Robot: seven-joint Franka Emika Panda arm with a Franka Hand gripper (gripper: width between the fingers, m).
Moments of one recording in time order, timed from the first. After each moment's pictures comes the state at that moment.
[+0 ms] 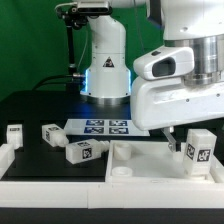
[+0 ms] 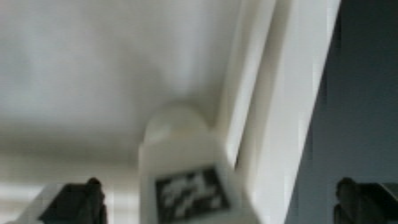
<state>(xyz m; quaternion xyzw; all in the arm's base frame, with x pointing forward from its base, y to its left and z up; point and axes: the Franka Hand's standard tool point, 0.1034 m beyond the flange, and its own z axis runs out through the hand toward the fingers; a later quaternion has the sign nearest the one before) 0.623 0.108 0.072 -1.00 -0.06 0.03 0.07</state>
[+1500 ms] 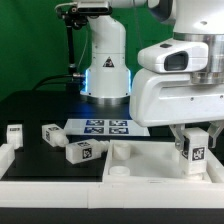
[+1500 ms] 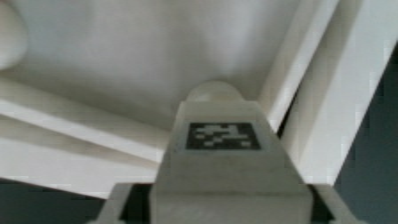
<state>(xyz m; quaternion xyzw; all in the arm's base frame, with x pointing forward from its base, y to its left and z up) 0.645 0.096 0.076 -1.00 -0.06 0.01 0.01</state>
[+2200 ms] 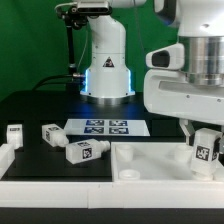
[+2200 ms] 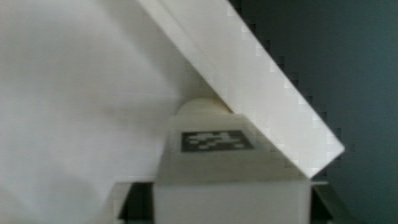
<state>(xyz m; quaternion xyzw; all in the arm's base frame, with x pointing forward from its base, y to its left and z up) 0.641 0.114 0.073 -0.90 0.42 0.02 0.04</state>
